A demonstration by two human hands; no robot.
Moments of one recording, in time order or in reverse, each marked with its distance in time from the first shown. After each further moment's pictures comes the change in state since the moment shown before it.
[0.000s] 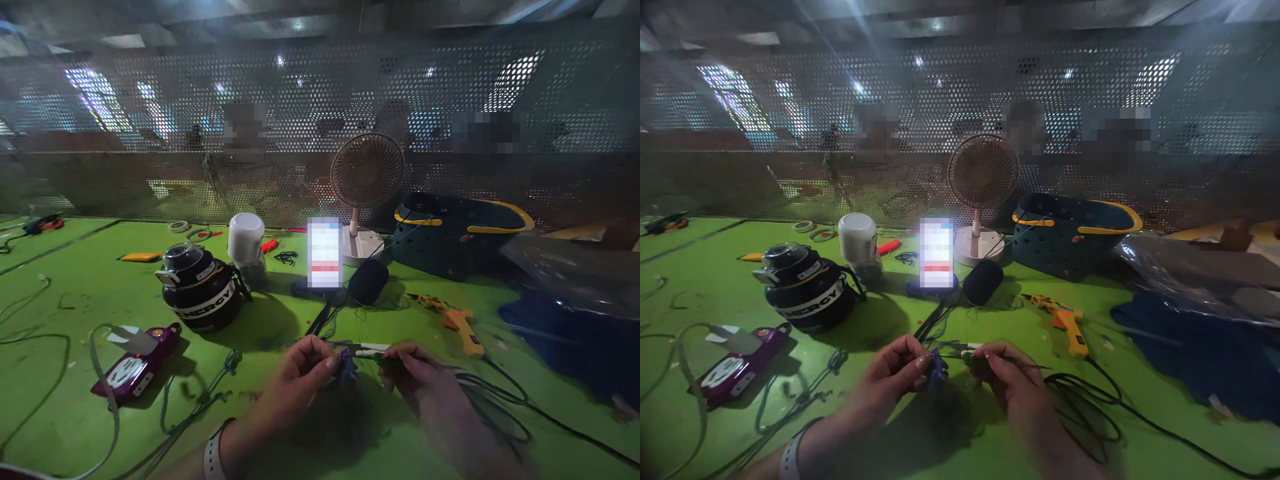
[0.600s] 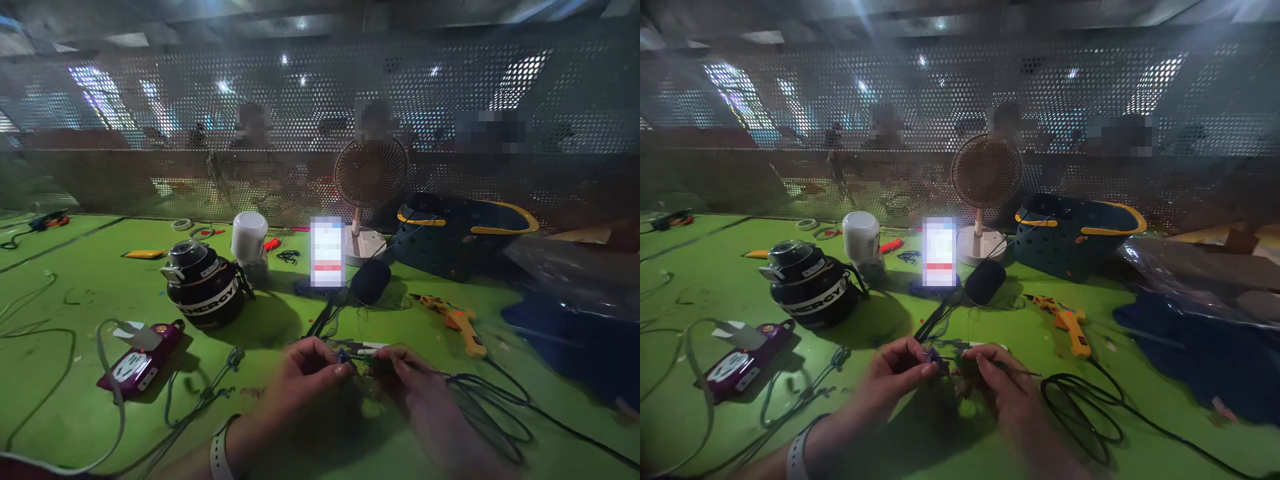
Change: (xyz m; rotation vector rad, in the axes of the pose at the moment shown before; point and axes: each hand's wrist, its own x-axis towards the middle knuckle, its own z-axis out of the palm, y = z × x) left_hand -0.001 -0.001 0.000 -0.065 0.016 0.039; right_hand -0.003 0.013 0.004 -0.010 -0.081 0.028
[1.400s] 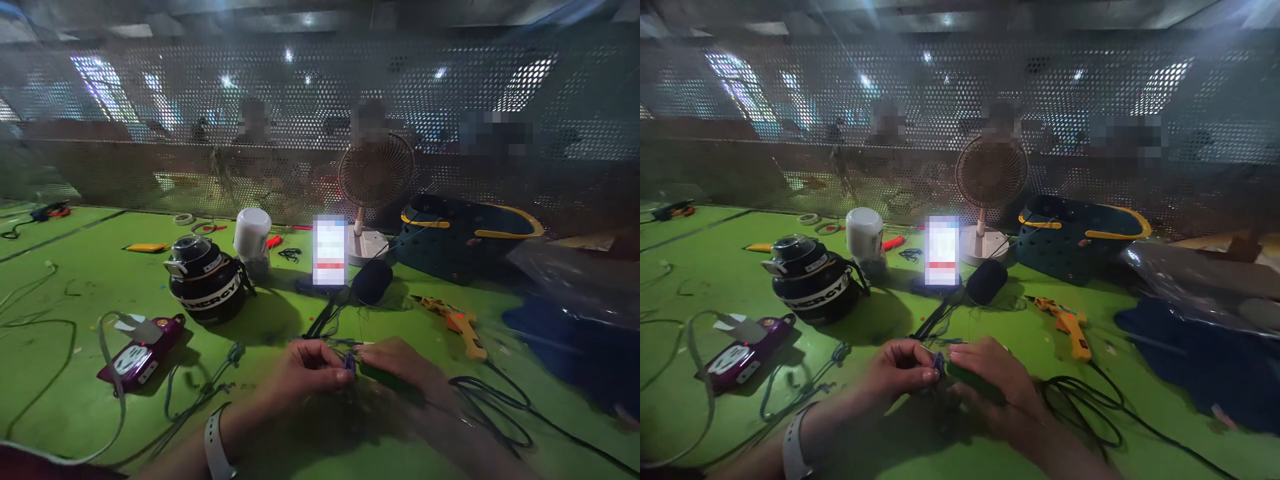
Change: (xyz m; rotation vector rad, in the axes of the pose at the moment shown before) left_hand 0.004 0.007 -0.006 -0.017 -0.108 -0.203; right_hand 0.009 -0.017 -0.013 -0.927 -0.353 -0.646
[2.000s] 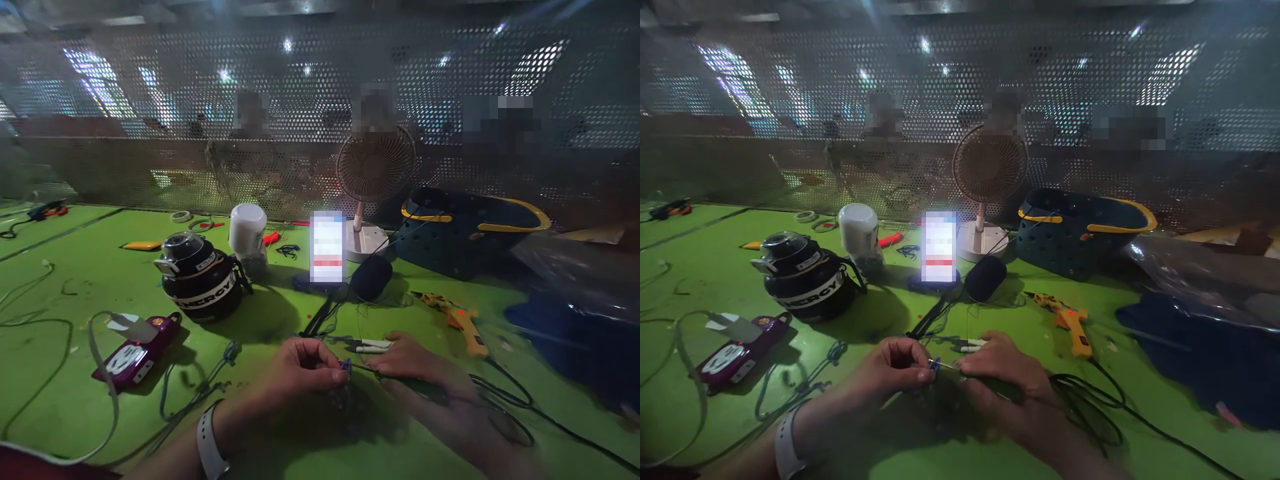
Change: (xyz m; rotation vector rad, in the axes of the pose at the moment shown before) left_hand 0.001 0.006 -0.002 0.067 -0.041 -0.056; right_hand 0.002 -0.009 -0.011 0.100 0.134 0.000
